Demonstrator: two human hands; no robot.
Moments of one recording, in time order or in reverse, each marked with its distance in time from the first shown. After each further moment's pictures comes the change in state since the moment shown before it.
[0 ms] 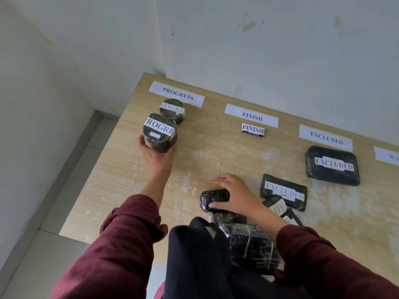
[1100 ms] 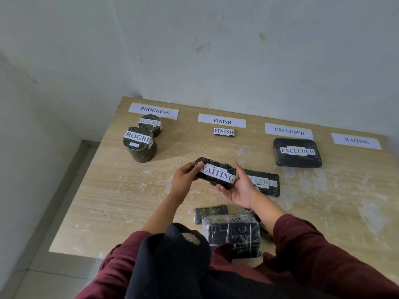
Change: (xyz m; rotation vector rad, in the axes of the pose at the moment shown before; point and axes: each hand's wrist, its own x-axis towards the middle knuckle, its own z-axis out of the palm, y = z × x) left_hand -0.133 0.047 0.024 -0.177 -0.757 -0.118; right_hand -0.055 0.008 -0.039 1.919 0.021 0.553
